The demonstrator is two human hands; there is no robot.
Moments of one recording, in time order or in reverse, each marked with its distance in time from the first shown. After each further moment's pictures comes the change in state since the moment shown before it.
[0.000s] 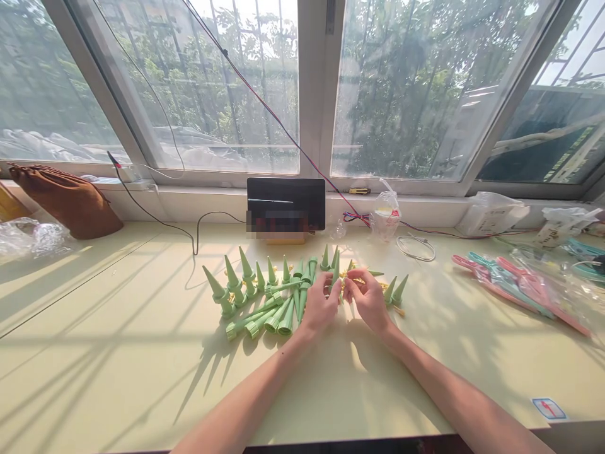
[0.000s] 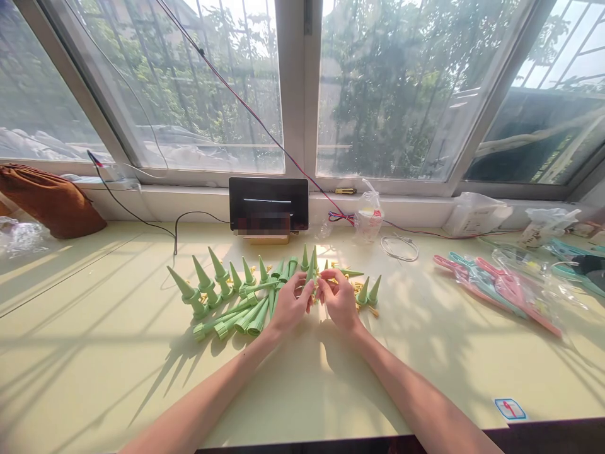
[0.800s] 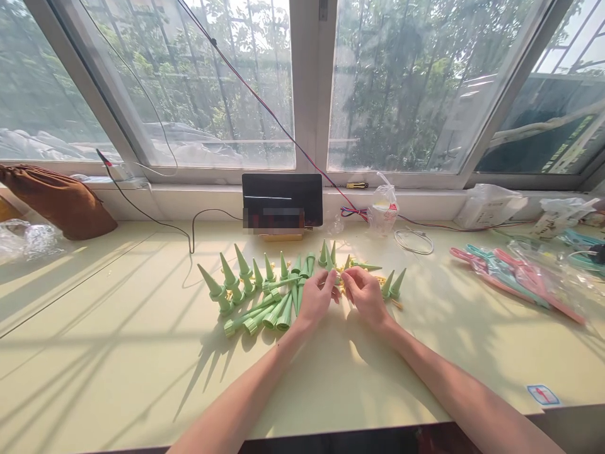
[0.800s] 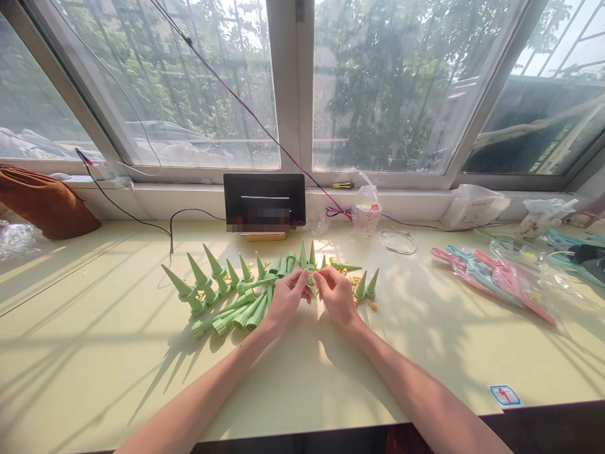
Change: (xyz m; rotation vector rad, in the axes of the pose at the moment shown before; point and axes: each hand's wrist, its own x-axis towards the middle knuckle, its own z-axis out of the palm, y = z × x) left_hand 0.004 0.006 0.000 -0.211 -0.014 -0.078; right_hand -0.002 -0.003 -0.002 -0.052 -0.037 -0.012
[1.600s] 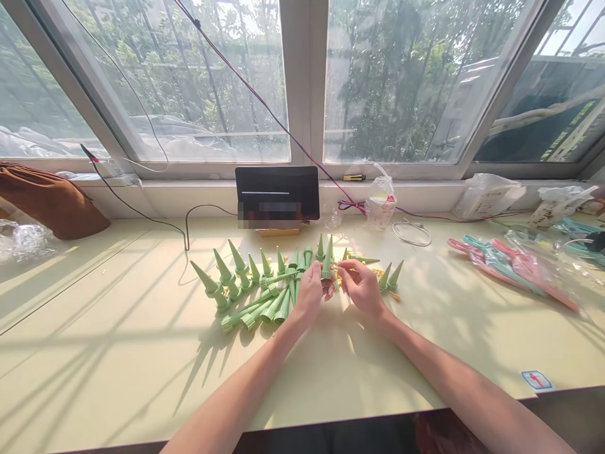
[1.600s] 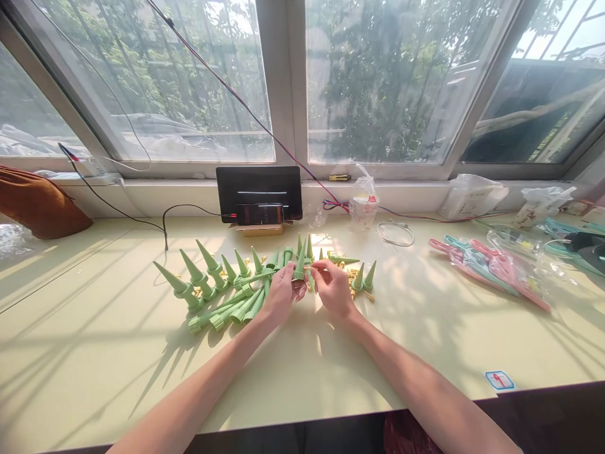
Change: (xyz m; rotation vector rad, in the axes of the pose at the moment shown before) left_hand 0.000 0.003 0.000 -0.222 -0.003 -0.131; right_hand -0.001 0.001 0.001 -0.042 0.021 -0.025
